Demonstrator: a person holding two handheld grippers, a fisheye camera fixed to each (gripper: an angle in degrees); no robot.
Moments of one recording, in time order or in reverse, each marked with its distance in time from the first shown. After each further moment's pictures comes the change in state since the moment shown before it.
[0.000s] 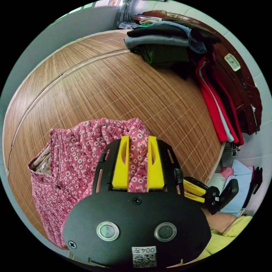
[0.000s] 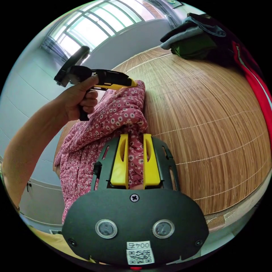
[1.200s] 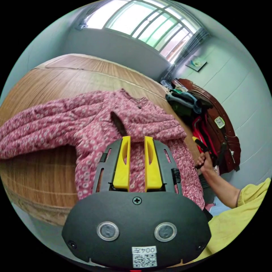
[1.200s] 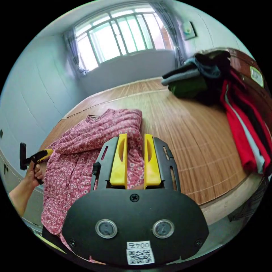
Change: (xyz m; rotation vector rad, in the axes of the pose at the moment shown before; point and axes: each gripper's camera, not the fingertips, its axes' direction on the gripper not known) left arm -0.186 0.505 -0.121 0.555 0.128 -0.471; right arm -0.076 0.033 -0.062 0.273 0.196 -0.211
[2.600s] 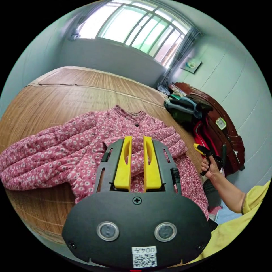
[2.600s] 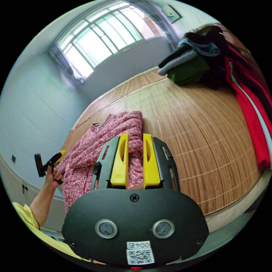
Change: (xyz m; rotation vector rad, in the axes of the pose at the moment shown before) left arm 0.065 -0.061 0.047 0.040 -0.025 0.089; right arm 0.058 -0.036 0.027 -0.095 -0.164 0.162
